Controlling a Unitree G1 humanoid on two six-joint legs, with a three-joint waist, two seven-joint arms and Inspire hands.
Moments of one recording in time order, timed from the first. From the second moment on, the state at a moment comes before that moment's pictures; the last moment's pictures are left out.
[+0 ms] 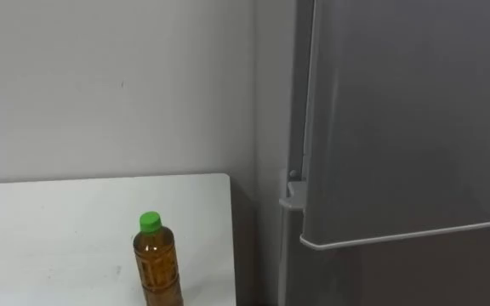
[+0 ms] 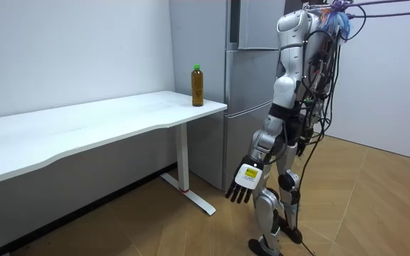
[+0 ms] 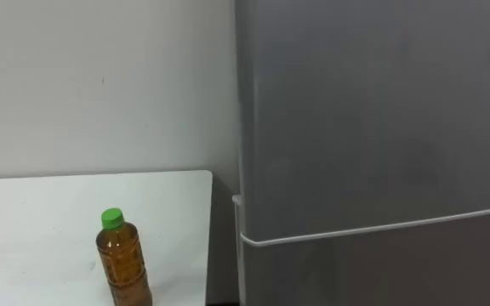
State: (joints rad) left arm 0.30 0.17 0.16 1.17 -0.46 -0.07 0.01; right arm 0.22 -0.23 -0.07 1.28 0.47 -0.06 0.14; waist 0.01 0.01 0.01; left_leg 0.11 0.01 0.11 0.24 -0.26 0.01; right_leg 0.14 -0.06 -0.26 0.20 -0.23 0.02
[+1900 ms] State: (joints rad) left arm 0.27 0.21 0.43 0.23 -0.32 -0.23 0.53; right arm 0.26 -0.23 -0.18 1.24 0.41 -0.12 0.14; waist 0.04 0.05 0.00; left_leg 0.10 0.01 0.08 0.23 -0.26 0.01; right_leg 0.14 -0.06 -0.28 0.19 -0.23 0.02
